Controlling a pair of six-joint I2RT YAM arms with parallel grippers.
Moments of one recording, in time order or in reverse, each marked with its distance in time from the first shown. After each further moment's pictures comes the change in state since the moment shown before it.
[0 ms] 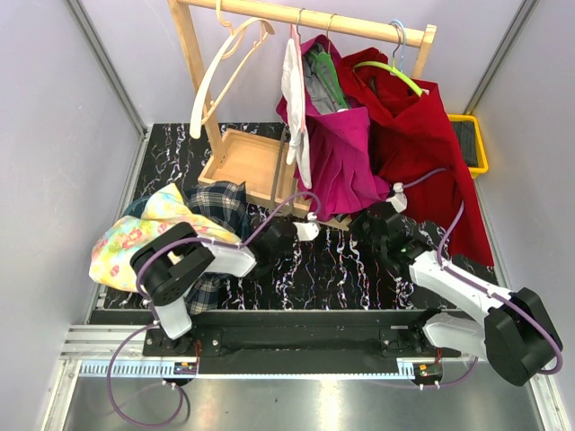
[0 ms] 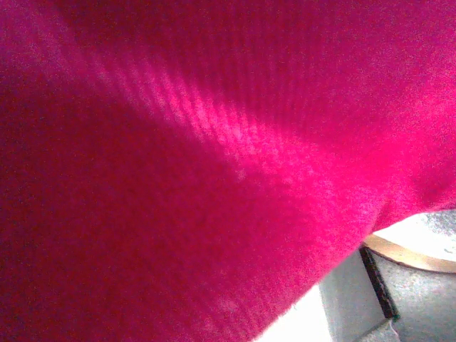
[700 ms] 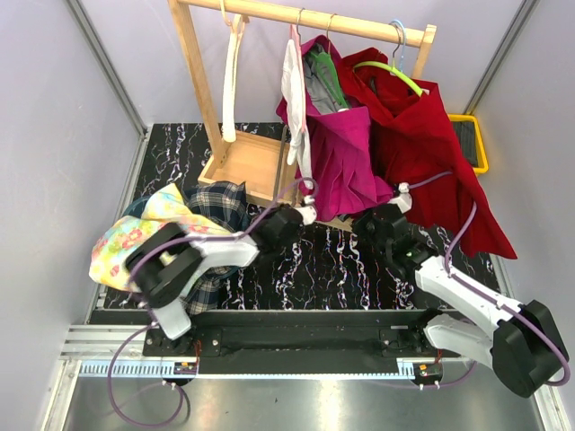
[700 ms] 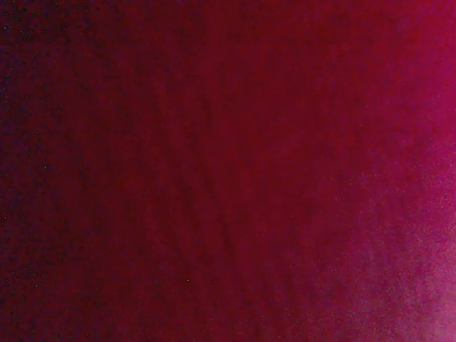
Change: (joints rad) left arm 0.017 0.017 0.159 -0.218 -0.161 -0.080; right arm 0.000 -0.073 -0.012 -0.005 0.008 -0.011
